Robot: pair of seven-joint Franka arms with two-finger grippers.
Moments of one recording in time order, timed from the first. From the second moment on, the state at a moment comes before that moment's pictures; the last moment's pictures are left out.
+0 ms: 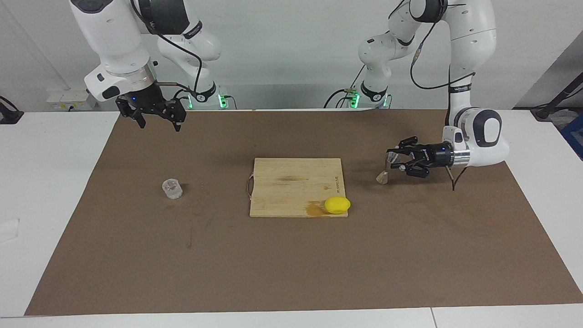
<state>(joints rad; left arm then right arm) 0.24 0.30 -0.03 -2.07 -1.34 1.45 2.32 -0.10 0.01 0.19 -1.60 -0.04 1.54 0.21</state>
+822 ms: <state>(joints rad) -0.30 0.23 -0.04 -2.20 -1.88 1.91 2.33 -0.10 0.00 0.19 -1.60 -0.04 1.57 0.28</state>
